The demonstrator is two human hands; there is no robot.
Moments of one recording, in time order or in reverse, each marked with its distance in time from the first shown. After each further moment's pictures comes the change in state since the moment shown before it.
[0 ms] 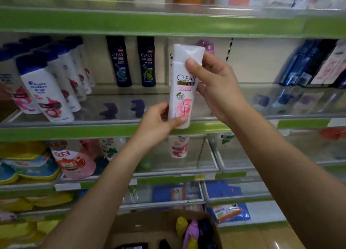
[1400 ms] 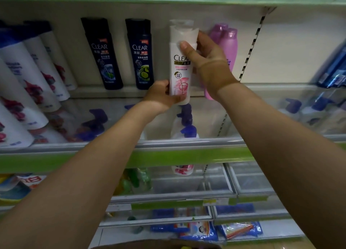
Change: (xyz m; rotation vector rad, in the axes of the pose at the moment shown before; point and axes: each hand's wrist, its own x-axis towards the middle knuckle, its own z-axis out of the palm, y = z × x) left_hand 0.180 -0.043 0.000 0.146 -0.002 -0.058; right_hand 0.141 0.092 -0.029 -0.259 0.039 -0.025
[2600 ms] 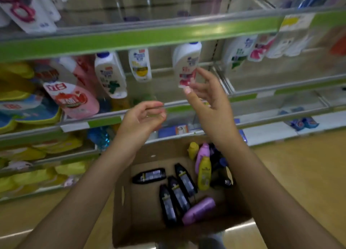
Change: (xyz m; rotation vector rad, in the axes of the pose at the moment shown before) left_hand -0.315 -0.123 -0.028 -0.346 -0.094 -0.261; right_hand -0.347 0.011 0.092 -0.223 0.224 0.308
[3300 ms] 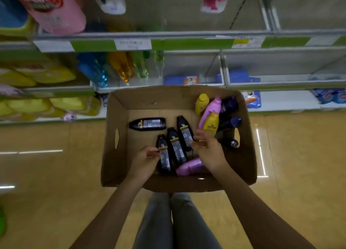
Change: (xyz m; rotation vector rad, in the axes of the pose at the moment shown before) left_hand -0.082 -0.255 0.030 0.316 0.110 -0.673; right_hand -0.132 0.225 0.011 -0.241 -0.308 0.732
